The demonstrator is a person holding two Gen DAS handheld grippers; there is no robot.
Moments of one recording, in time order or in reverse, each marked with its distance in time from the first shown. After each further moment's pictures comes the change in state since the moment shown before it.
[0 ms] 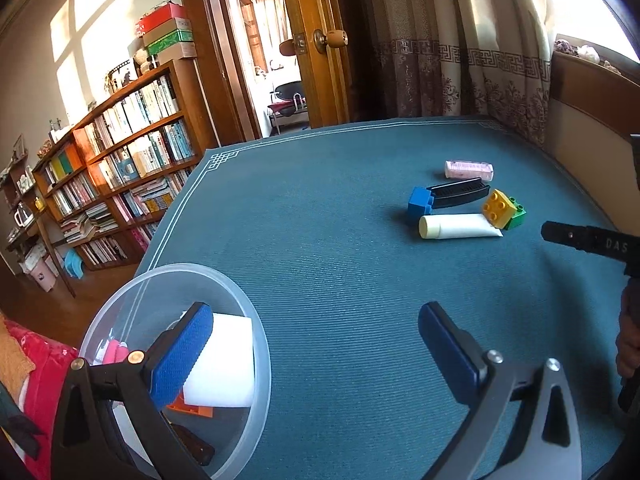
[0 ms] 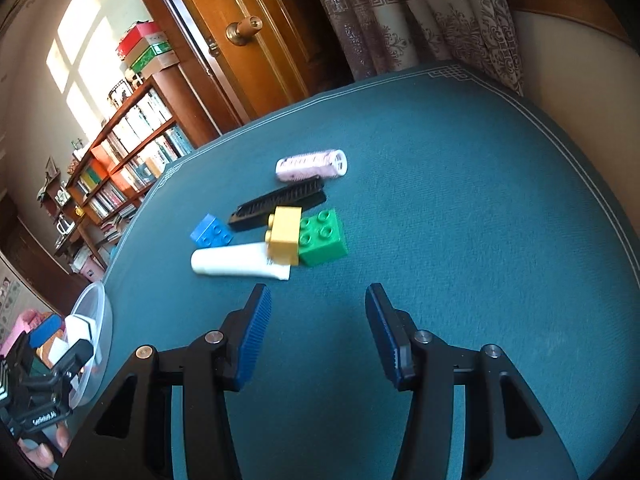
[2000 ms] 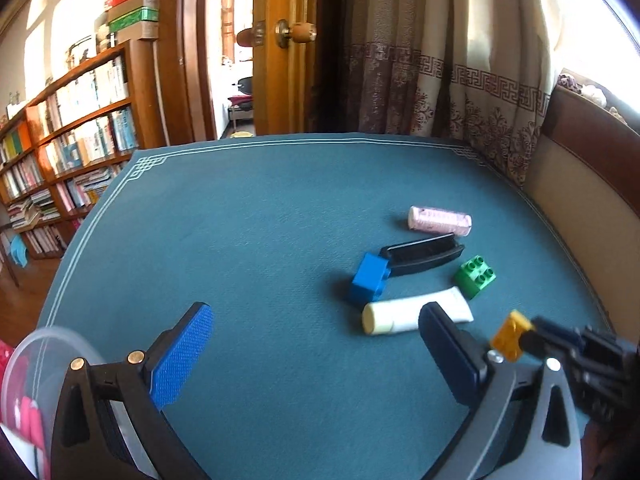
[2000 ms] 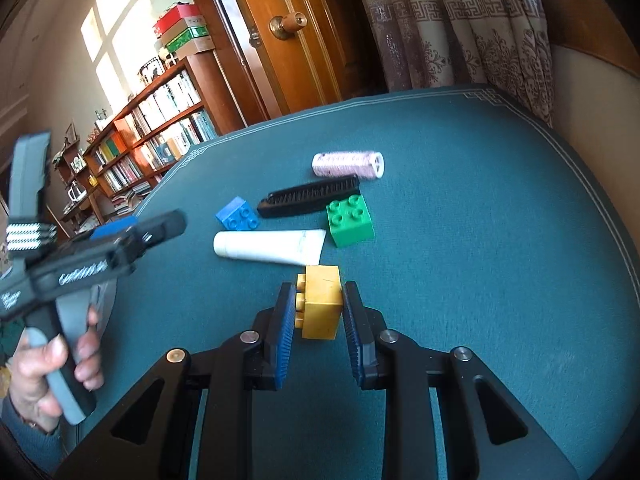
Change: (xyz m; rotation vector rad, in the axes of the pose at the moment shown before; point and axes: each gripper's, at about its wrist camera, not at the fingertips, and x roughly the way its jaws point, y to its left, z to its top) left arm 0.079 -0.029 0.070 -0.067 0.006 -0.234; right arm -0.002 0.021 -0.017 -0.132 -0.014 0.042
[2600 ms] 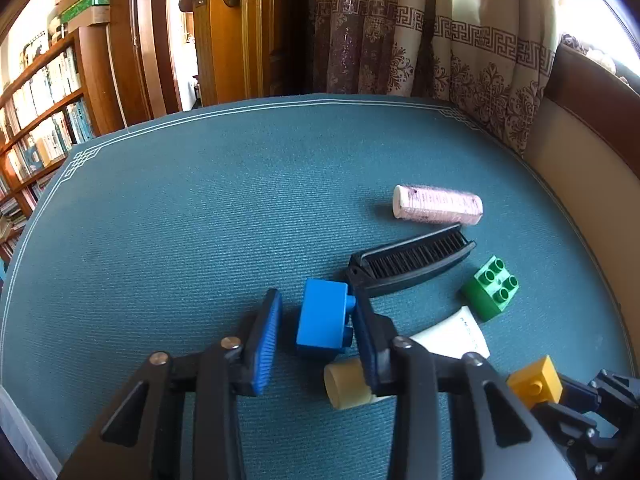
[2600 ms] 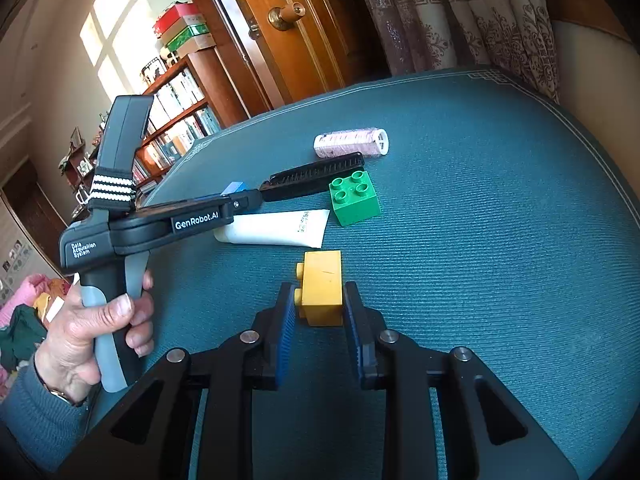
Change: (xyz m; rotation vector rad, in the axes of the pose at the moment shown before) left arm 0.077 -0.027 0.014 0.062 0.119 -0.051; right arm 0.010 -0.005 -0.011 0.027 0.019 0.042
